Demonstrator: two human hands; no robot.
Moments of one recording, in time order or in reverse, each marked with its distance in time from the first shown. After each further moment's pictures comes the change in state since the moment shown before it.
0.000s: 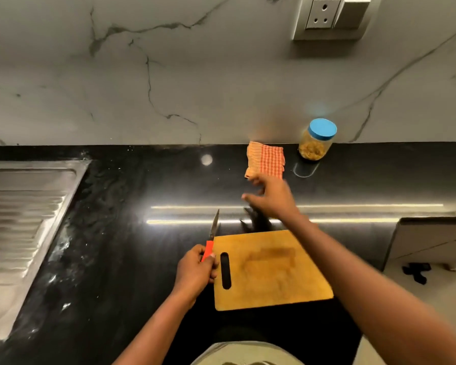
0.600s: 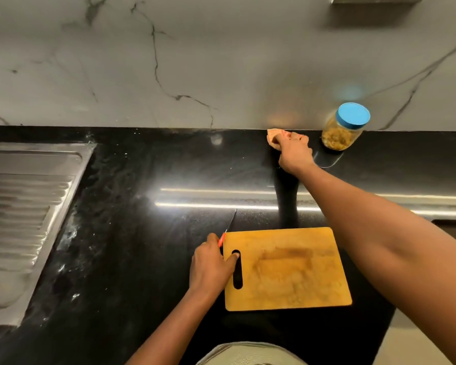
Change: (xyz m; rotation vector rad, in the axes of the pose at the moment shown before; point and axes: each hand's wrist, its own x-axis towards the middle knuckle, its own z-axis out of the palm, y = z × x) left_hand 0.020 -0.002 0.012 0.553 0.146 0.176; right_hand 0.143 0.051 0.009 -0.561 -0.032 0.092
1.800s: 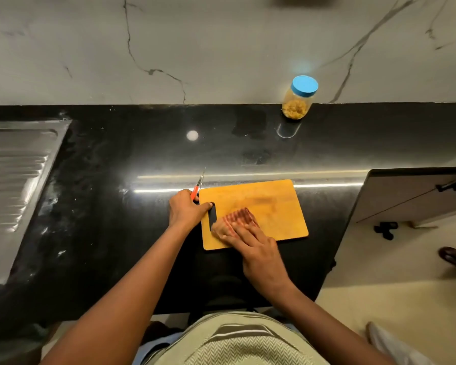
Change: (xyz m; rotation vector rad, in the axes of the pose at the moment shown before) left_hand 0.005 -0.002 0.000 -0.102 0.051 -0.042; right_hand -0.367 -0.012 0.078 0.091 0.086 -0.338
